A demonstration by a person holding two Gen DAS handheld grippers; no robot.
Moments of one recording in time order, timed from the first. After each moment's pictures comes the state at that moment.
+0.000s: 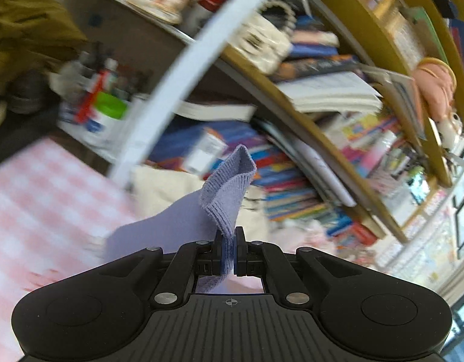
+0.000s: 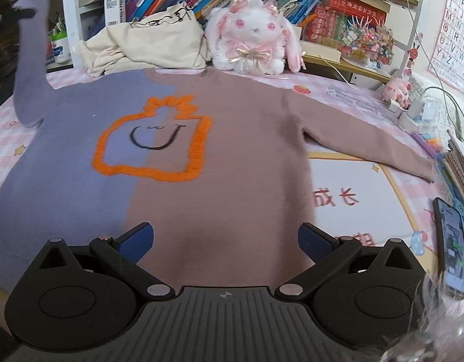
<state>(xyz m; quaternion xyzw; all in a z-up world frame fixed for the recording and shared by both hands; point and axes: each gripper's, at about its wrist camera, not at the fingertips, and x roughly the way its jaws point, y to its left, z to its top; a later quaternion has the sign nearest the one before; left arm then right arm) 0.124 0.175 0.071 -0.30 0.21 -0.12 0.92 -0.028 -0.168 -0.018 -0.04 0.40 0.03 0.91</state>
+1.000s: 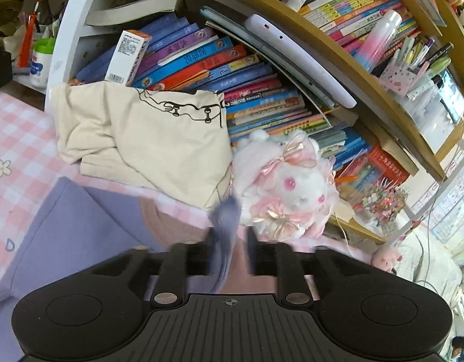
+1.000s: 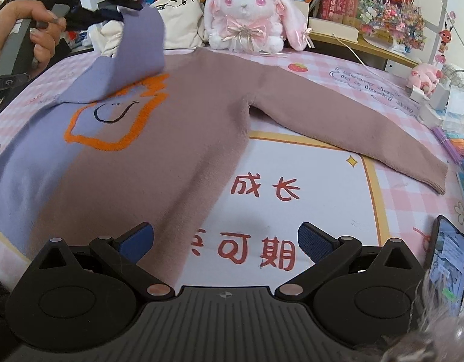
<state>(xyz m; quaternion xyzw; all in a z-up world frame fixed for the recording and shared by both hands) 0.176 -0.023 0.040 -0.23 0.30 -0.06 0.92 -0.003 -0.301 -0.033 -0.05 0.43 0.16 0.89</state>
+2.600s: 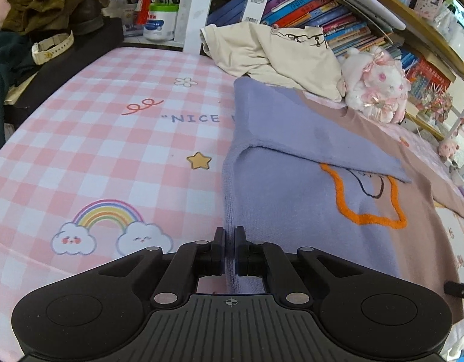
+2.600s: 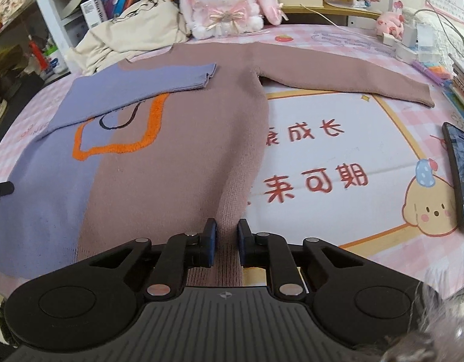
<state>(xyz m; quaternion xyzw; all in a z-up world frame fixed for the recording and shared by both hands) -0.013 0.150 -0.025 -0.12 0.41 -0.01 0.90 -0.055 -0.228 -0.038 0.06 0.45 0.06 0.89</state>
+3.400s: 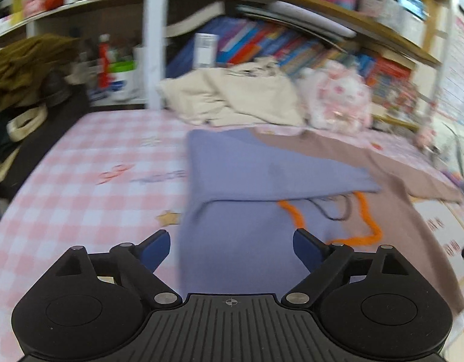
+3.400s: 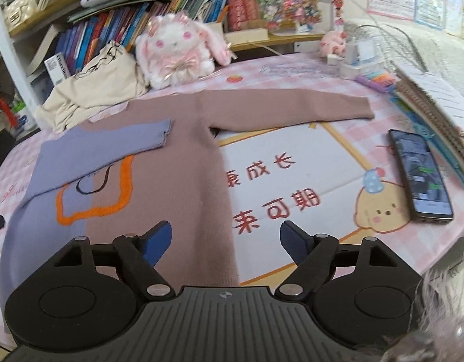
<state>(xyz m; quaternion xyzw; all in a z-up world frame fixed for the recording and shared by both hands) -0.014 0.114 0.007 -0.03 0.34 -0.06 0.94 -0.071 -0.235 0.005 0.10 0.39 -0.05 0.91</state>
